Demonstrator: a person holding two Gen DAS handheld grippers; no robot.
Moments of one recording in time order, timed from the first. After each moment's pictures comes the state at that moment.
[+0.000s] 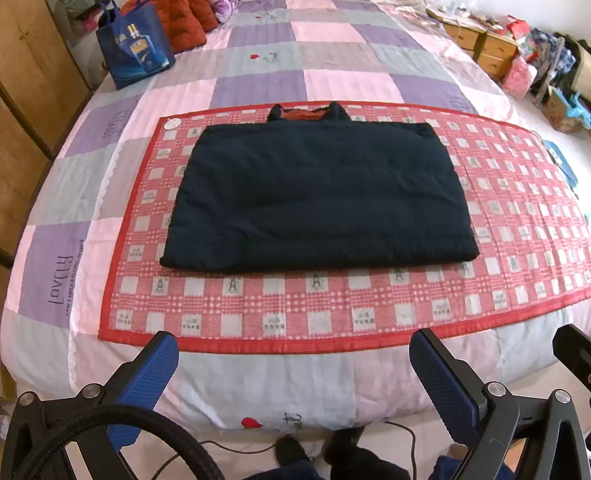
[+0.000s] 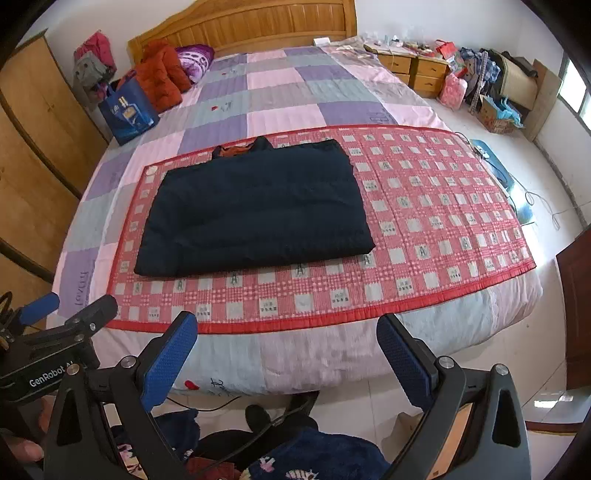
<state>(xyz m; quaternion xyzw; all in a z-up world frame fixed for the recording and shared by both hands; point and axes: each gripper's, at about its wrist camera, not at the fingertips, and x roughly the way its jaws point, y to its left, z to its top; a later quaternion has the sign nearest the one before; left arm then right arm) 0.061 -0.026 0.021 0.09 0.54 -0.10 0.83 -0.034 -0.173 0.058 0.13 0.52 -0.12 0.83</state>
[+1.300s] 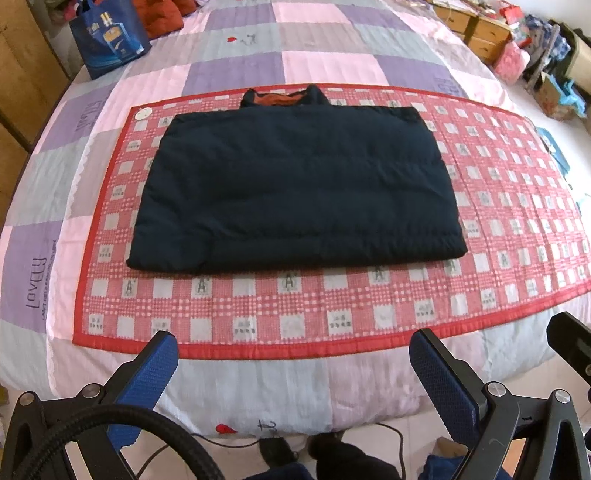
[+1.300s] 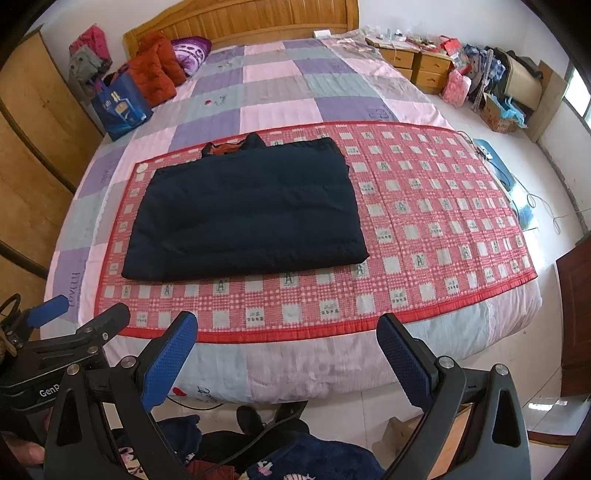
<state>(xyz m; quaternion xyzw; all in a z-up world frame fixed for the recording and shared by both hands) 0.086 -0.068 -0.001 0.08 0.57 -0.12 0.81 -0.008 -0.212 0.045 0.13 0.53 -0.11 0.83</state>
